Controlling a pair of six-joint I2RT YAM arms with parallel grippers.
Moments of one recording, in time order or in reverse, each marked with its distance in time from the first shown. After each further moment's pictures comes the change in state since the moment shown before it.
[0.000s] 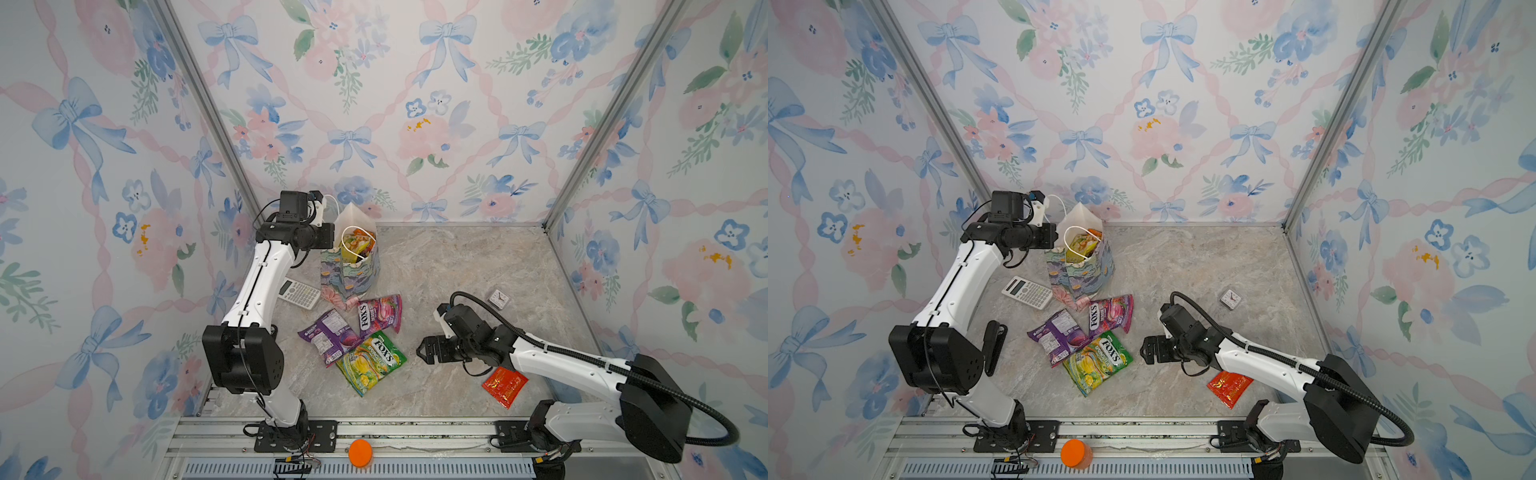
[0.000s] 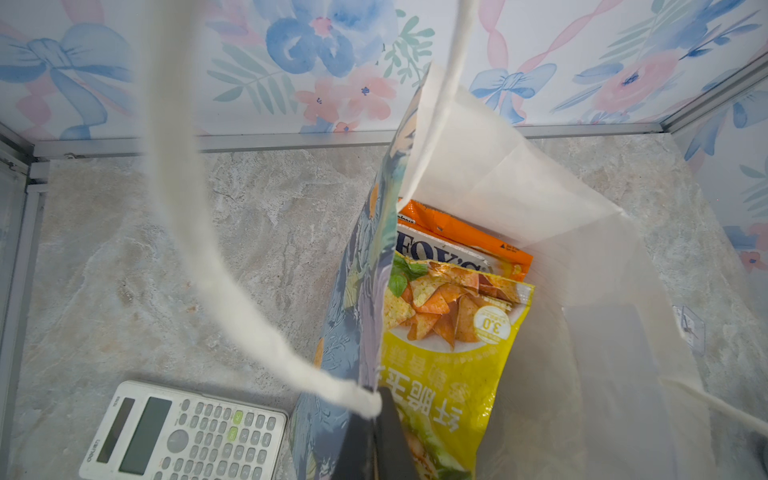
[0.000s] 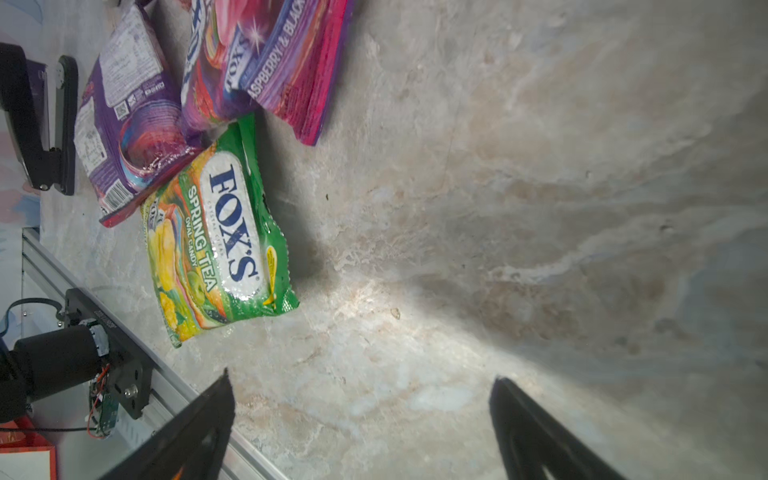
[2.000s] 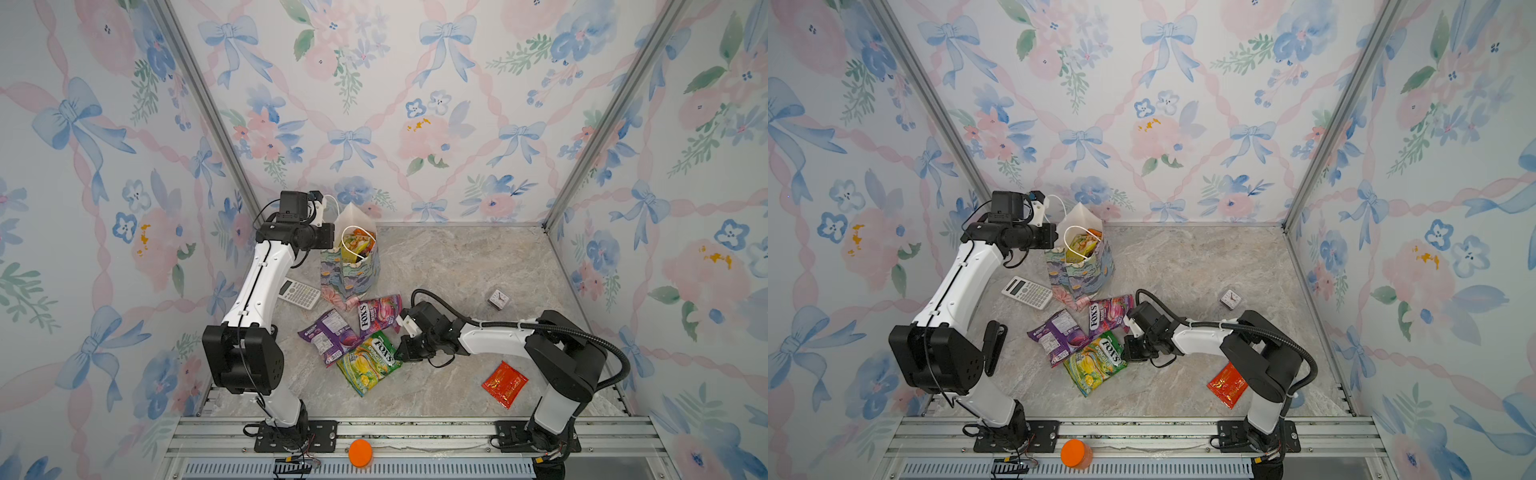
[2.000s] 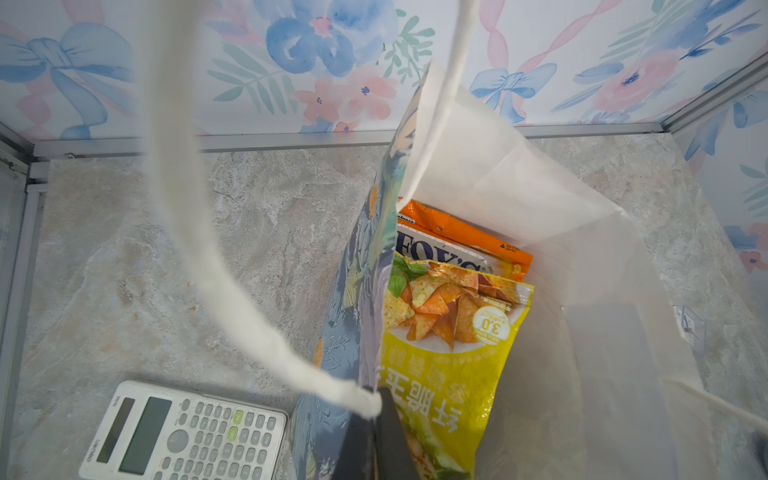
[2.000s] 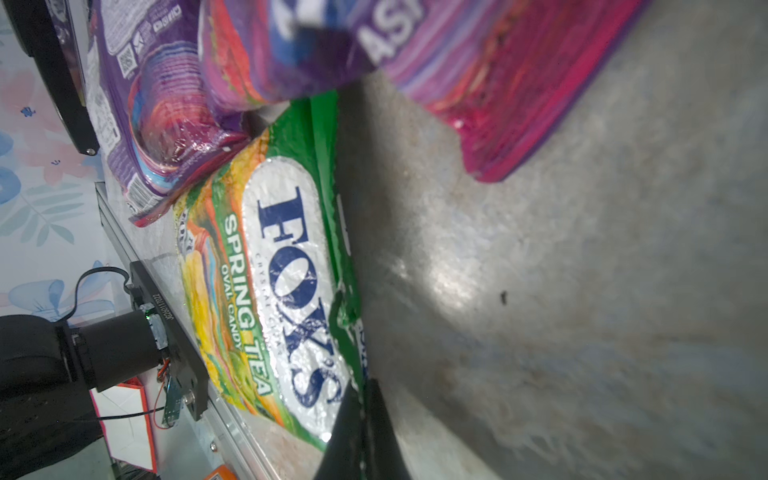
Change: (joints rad) left arm 0.000 0.000 -0.001 0.000 0.000 0.000; right arm 0.030 0.464 0.179 0.282 -0.260 0.035
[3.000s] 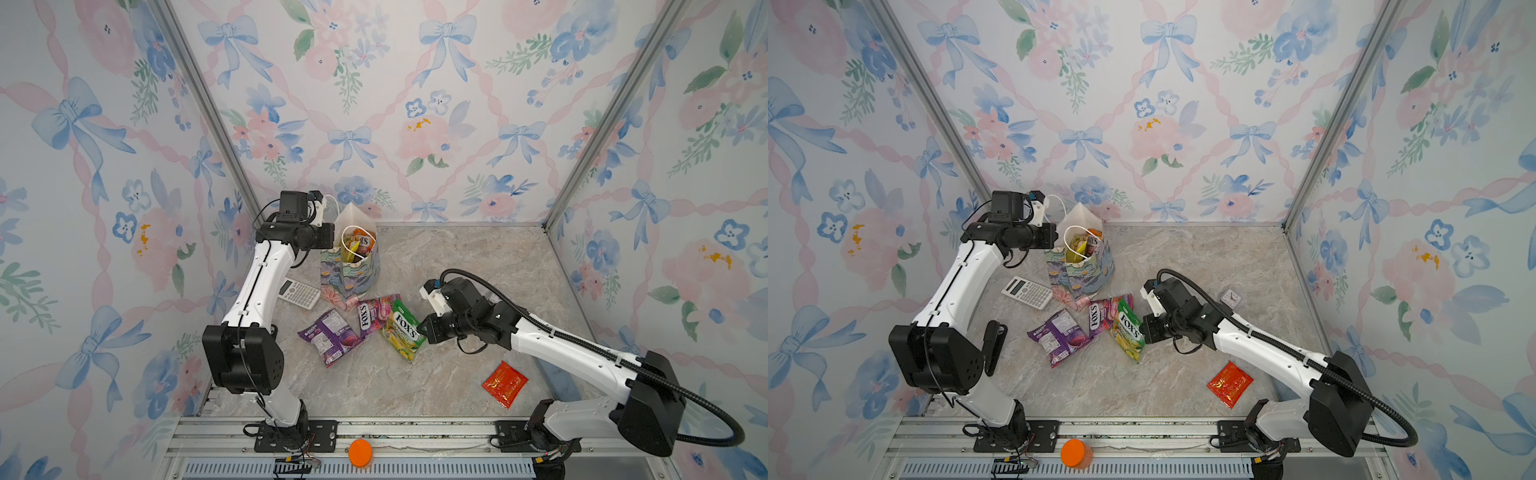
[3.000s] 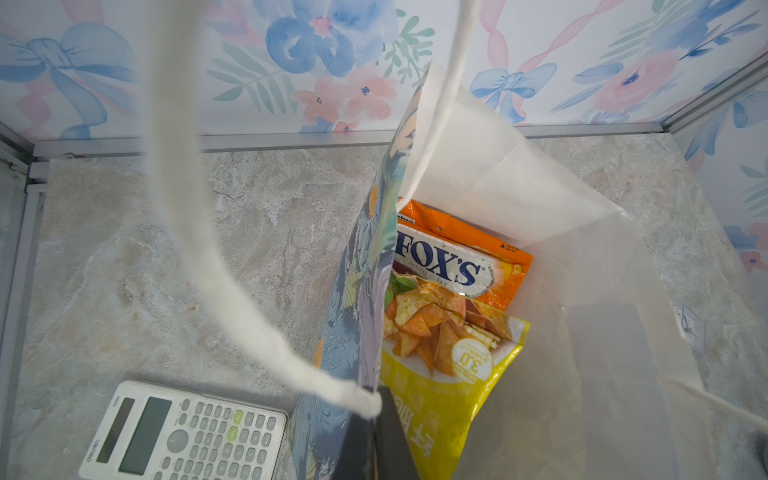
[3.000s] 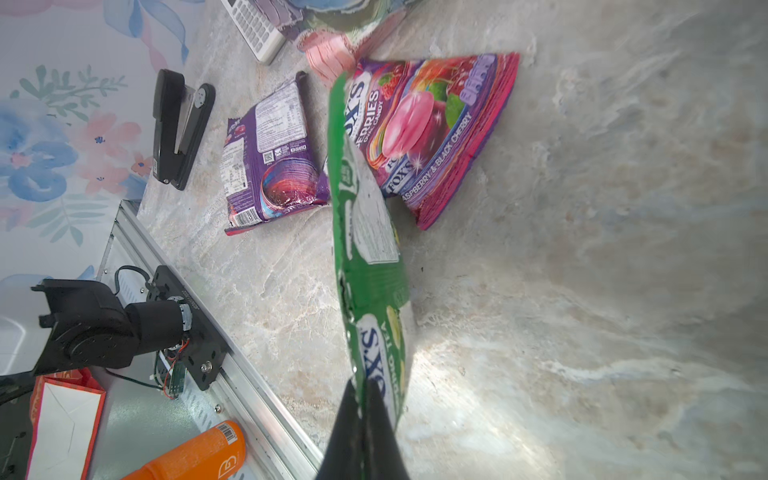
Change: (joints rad) left arm 0.000 0.000 0.000 0.000 0.000 0.000; right arm -0.092 -0.431 0.127 -0.440 0.182 -0.244
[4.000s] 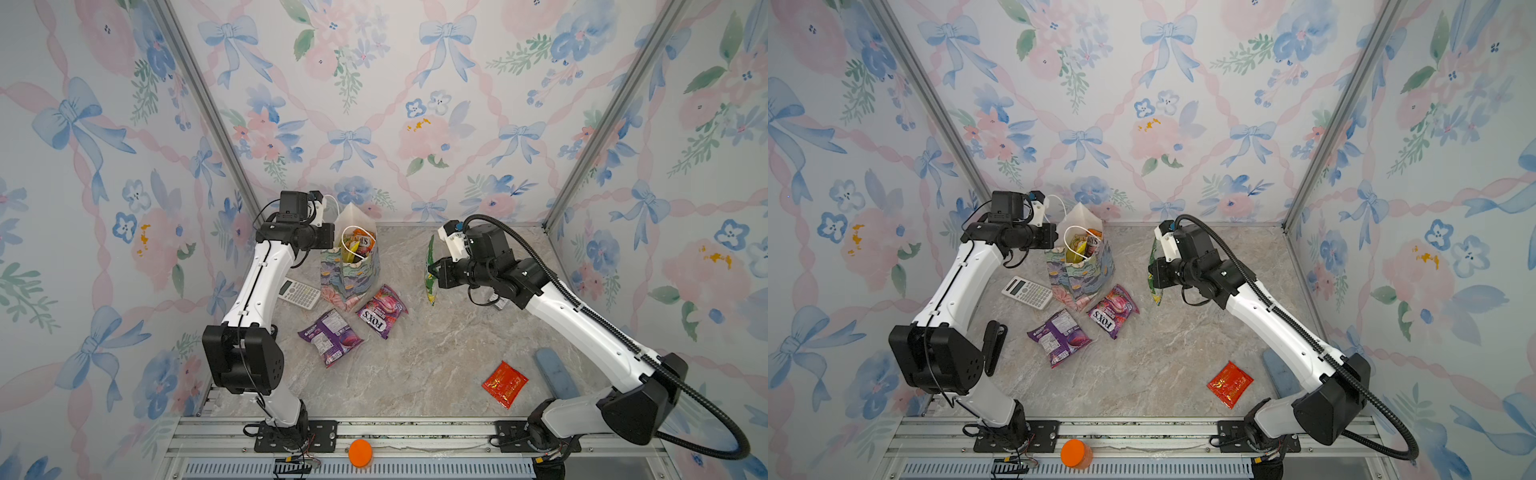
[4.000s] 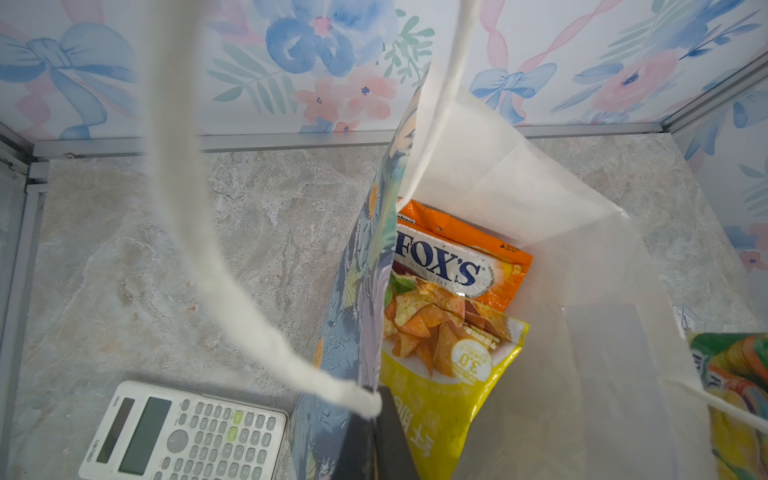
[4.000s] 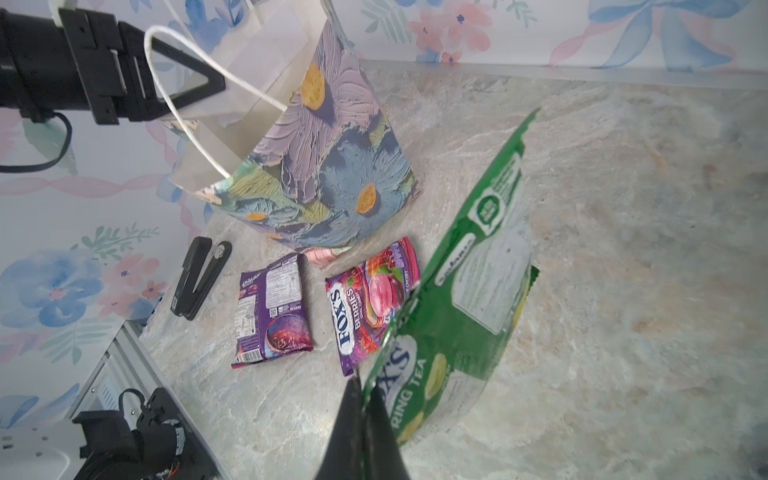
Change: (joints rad) left arm 0.000 0.000 0.000 0.000 0.000 0.000; right arm -0.185 0.117 0.447 -0.099 0.056 -0.147
